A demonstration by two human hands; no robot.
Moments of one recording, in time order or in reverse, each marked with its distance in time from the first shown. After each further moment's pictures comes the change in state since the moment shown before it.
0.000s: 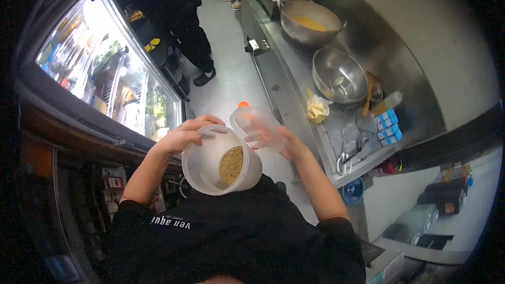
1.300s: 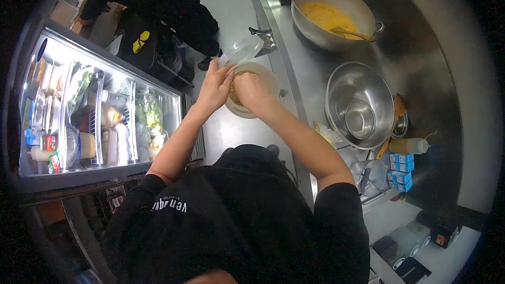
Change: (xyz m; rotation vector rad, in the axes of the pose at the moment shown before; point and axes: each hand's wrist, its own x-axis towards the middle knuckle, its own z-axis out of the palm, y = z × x) left_hand 0.337 -0.033 -0.122 0.678 0.815 0.138; right_hand 0.263 -0.059 -0.227 -1.660 0.311 0.003
